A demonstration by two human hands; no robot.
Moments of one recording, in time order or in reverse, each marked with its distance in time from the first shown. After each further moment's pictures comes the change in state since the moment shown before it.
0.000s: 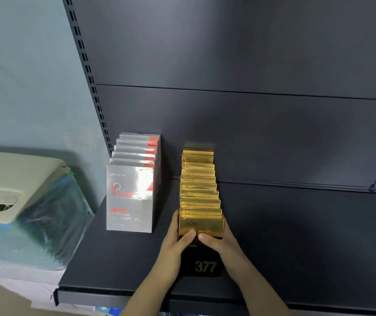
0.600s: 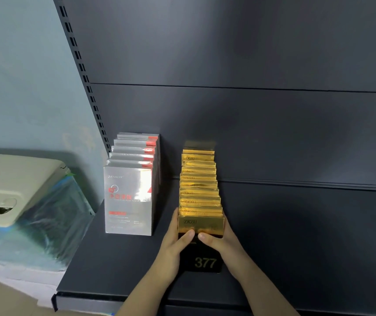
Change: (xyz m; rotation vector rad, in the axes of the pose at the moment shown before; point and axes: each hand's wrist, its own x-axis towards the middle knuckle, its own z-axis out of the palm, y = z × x) left_hand 0.011 0.000 -0.005 0.006 -0.043 0.038; right_hand 0.017 0.005 -0.005 0.053 -0.043 -0.068
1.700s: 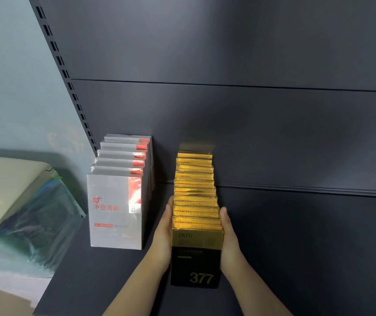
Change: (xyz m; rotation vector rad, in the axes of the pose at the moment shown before) left_hand 0.070 0.001 -0.002 -0.532 0.253 -0.436; right_hand 0.045 0.005 -0.010 0.456 0.113 0.158
